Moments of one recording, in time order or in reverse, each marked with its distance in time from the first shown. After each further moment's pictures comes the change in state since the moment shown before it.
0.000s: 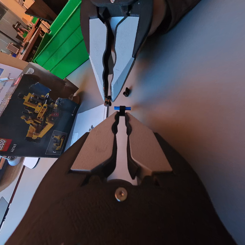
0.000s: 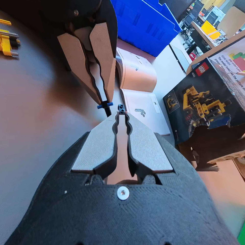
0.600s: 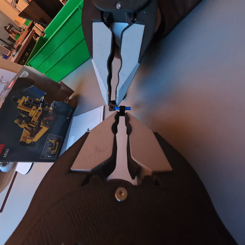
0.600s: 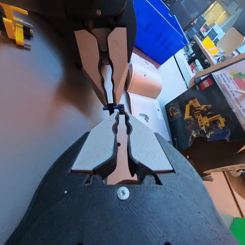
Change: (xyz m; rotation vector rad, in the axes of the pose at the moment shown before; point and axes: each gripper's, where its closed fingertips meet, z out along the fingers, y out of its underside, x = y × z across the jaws) left arm 0.006 -0.005 0.000 0.022 0.042 -0.011; right arm -0.014 -0.005 0.000 0.012 -0.014 -0.119
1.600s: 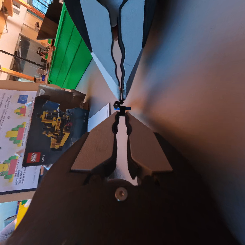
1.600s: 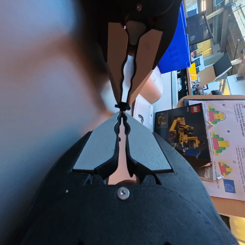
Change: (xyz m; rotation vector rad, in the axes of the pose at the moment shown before) left arm 0.000 0.010 0.006 -0.099 -0.130 0.311; right arm -0.019 0.006 -0.003 -0.101 0.049 -0.426
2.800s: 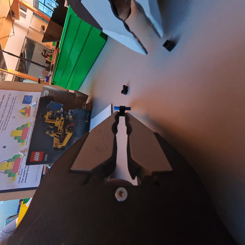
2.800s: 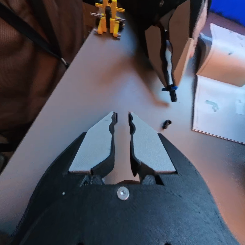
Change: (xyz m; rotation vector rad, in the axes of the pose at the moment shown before) left arm -0.002 -0.003 -0.002 0.012 -0.022 -0.001; right arm -0.047 -0.004 -0.066 0.161 -0.653 0.482
